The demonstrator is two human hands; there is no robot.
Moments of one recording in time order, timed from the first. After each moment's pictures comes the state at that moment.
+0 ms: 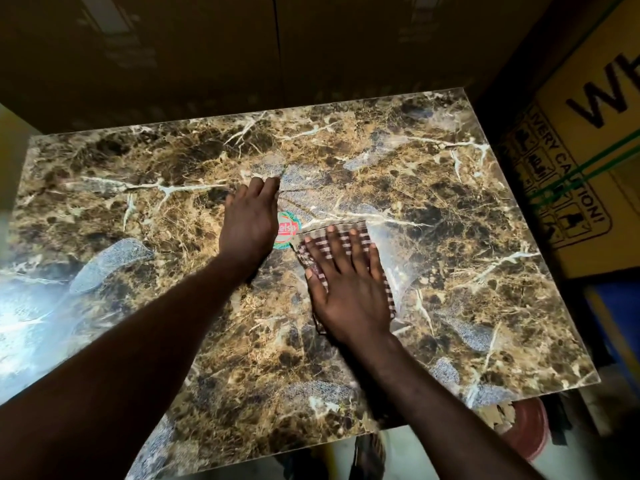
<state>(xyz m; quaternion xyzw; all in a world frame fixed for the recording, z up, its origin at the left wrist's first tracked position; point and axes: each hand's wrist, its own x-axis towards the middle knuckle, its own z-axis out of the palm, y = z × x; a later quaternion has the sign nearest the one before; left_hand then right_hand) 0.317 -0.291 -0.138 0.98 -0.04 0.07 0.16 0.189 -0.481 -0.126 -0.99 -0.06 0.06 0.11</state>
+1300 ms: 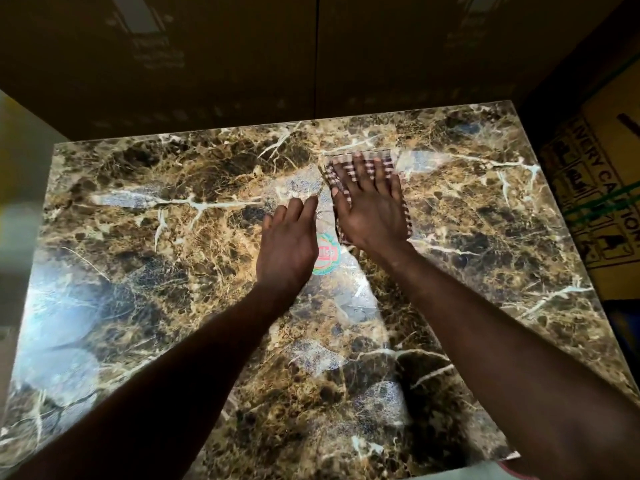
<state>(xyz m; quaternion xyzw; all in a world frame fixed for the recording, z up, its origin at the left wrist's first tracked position) 0.316 -0.291 -0.129 0.98 -0.03 0.04 0.17 0.376 -0.455 -0.126 -0.99 -0.06 0.05 0.09</state>
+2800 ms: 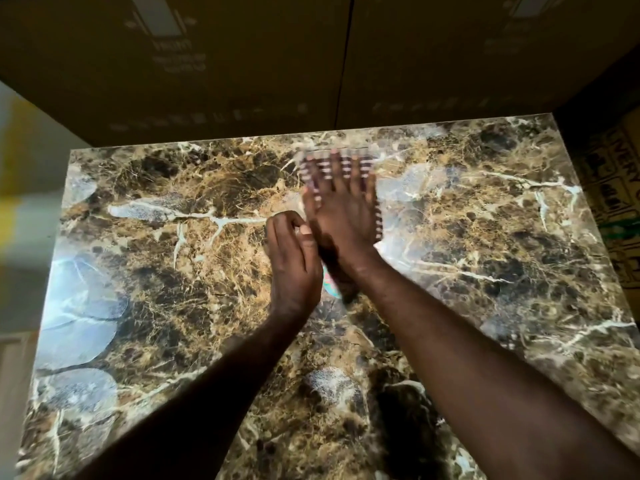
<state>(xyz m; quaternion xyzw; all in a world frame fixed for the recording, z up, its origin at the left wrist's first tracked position) 0.311 -0.277 -0.116 0.86 0.15 0.07 0.48 0.416 -0.360 -0.130 -0.99 -0.05 0.05 0.11</state>
